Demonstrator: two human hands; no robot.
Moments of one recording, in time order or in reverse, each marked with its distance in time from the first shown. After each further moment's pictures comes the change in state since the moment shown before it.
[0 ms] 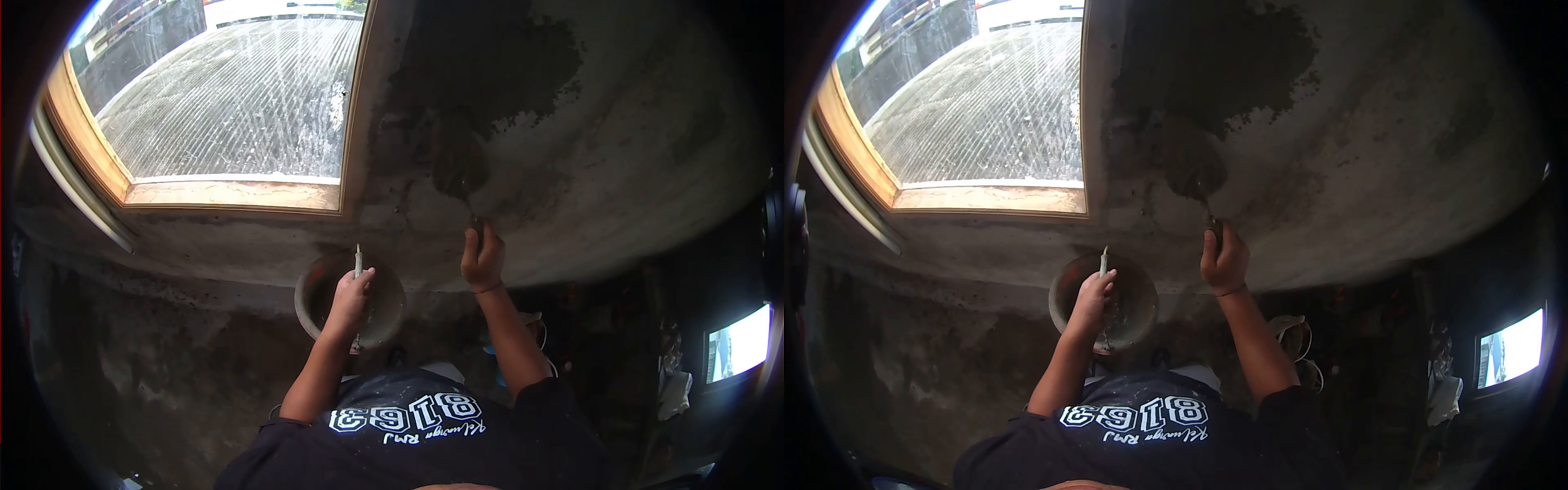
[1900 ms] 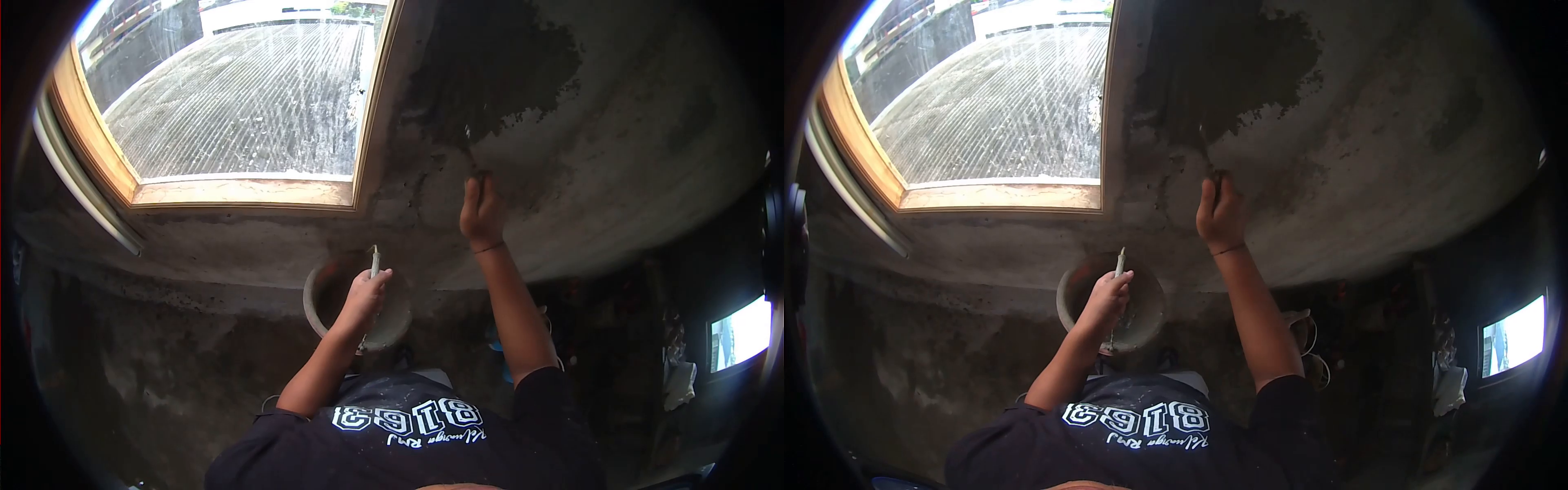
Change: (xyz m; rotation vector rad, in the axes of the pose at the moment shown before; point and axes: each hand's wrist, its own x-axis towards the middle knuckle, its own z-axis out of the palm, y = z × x) left_hand -0.008 -0.001 -0.018 0.018 -0.196 -0.066; right_hand 0.058 -0.033 0.031 0.023 0.039 0.020
